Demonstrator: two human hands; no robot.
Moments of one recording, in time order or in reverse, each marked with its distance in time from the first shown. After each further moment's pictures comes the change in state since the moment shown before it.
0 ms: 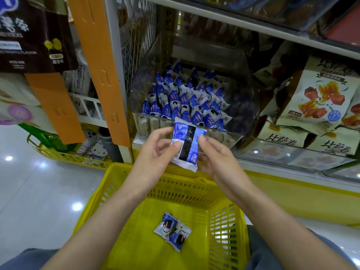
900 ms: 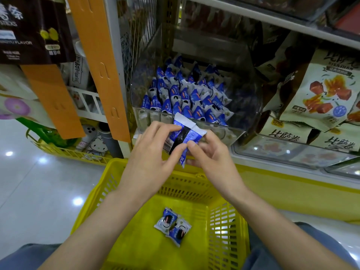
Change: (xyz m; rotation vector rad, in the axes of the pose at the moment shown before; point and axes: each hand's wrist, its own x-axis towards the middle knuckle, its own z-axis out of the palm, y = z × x) left_hand -0.008 0.001 -0.007 0.802 0.096 0.431; right_hand -0.004 0.010 0.010 -0.098 -0.011 -0.199
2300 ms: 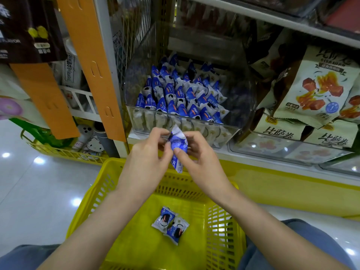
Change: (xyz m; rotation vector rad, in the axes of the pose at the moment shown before) left_hand -0.004 -0.012 0.016 0.033 0.014 -0.146; right_hand 0.000 0.012 0.006 -0.299 0.038 -0.094
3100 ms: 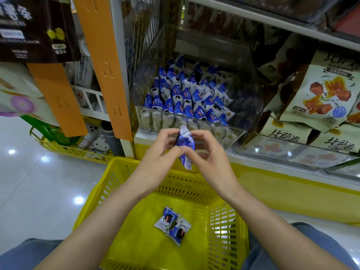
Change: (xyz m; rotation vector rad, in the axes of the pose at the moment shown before) left_hand 0.003 0.010 -0.006 -0.679 -0.287 -0.246; right_hand 0.006 0.007 -0.007 -0.086 0.037 -0.041
